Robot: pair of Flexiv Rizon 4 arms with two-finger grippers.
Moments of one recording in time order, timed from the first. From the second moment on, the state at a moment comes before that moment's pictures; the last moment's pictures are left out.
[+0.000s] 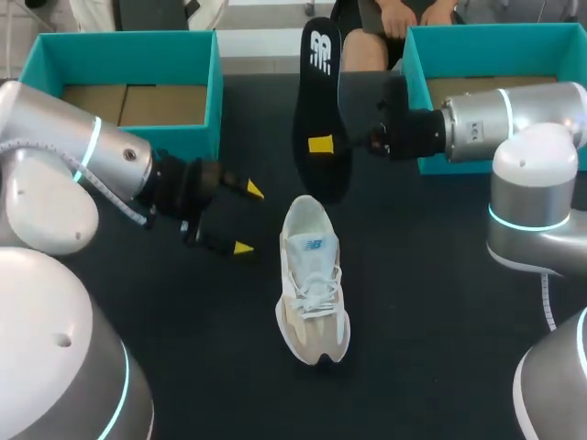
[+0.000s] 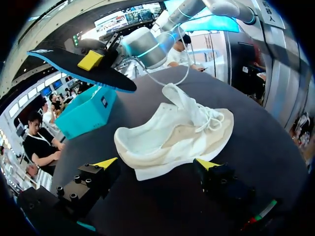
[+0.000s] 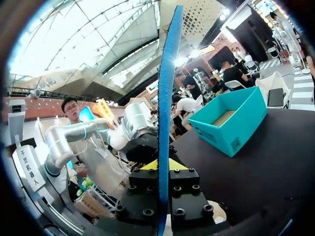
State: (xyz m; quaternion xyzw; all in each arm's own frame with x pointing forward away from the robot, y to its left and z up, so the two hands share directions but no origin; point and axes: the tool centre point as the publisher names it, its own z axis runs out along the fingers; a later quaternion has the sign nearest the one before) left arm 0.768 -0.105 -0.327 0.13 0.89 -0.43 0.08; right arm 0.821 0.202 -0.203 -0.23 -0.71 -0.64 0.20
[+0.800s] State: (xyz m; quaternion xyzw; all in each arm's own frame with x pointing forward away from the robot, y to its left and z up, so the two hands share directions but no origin) left arm 0.769 -0.132 -0.358 0.14 0.90 -0.41 0.10; right arm 0.811 0.223 -0.257 -0.19 -0.71 -0.66 0.17
